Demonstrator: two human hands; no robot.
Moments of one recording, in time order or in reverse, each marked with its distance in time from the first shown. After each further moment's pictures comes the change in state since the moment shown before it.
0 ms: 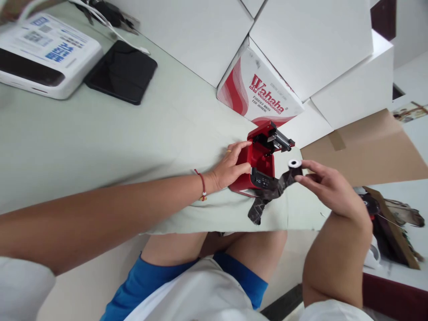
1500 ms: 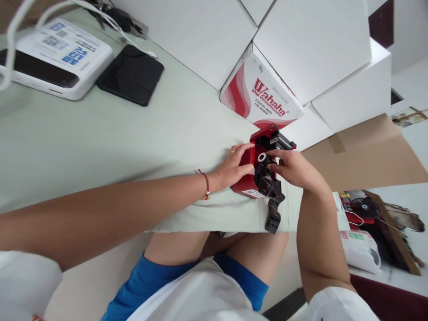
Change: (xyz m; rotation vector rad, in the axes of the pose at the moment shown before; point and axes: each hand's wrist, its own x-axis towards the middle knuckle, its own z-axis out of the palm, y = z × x) left_hand 0.002 -0.001 0.001 0.006 0.005 -0.004; right_hand 0.066 -0.059 0.036 -0.179 -0.116 -0.186
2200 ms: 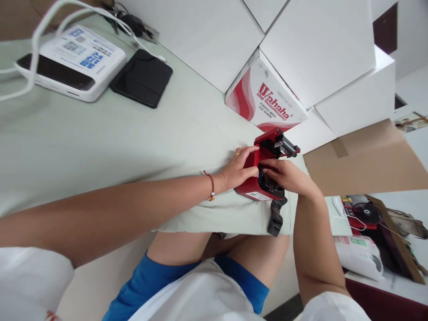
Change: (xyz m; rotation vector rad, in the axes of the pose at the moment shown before) left_hand 0.001 -0.002 0.000 0.007 -0.005 0.051; right_hand 0.005 0.007 0.023 0.128 -0.123 -0.135
